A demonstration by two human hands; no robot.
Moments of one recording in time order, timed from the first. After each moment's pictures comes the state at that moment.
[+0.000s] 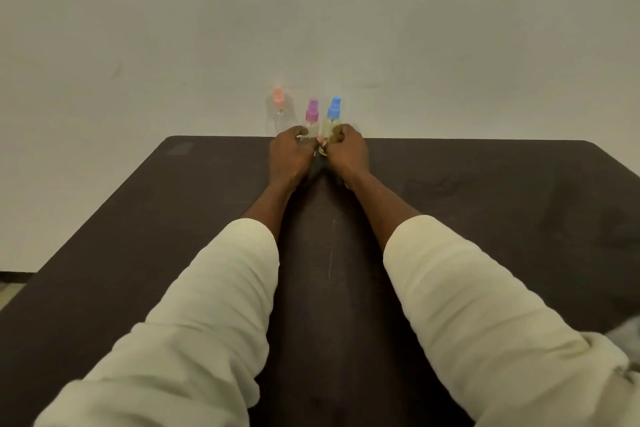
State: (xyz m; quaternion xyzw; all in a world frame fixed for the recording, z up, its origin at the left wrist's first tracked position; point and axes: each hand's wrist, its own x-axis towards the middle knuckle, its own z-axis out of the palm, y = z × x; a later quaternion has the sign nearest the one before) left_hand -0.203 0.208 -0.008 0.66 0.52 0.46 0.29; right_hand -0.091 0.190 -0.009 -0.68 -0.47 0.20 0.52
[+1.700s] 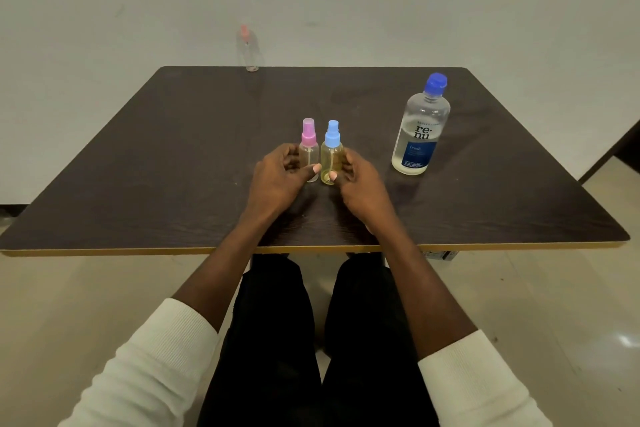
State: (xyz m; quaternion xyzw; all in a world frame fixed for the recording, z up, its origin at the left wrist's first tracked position) left_hand -0.266 -0.188 -0.006 0.71 0.45 0.42 0.35; right_hand -0.117 -0.247 -0.012 -0.62 -0.53 0.28 0.51
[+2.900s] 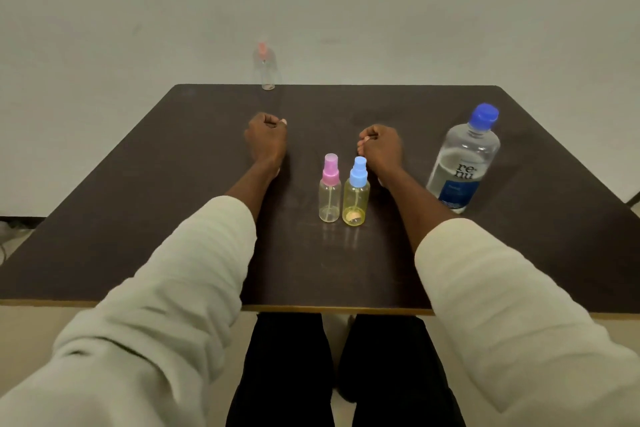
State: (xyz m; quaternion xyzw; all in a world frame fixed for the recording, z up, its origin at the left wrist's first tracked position) left_hand -0.241 0.002 -0.006 0.53 0.57 0.54 0.33; right_hand -0.062 -0.095 0.005 -0.72 -0.40 0.21 0.52
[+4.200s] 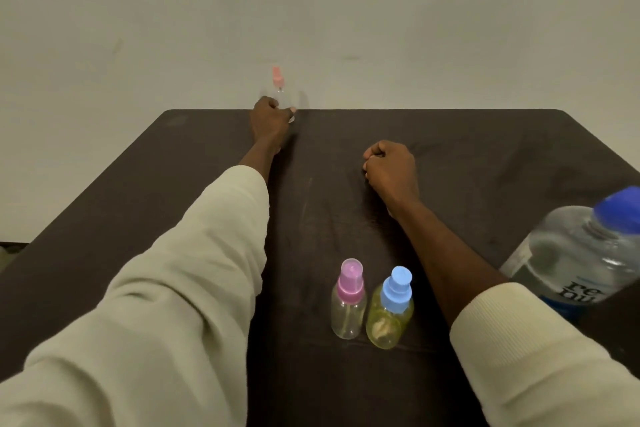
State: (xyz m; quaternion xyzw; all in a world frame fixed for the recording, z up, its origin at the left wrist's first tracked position) left_hand -0.202 0.210 -0.006 0.58 0.60 0.47 0.29; right_hand -0.043 0.020 -0.015 -0.71 -0.46 0.17 0.50
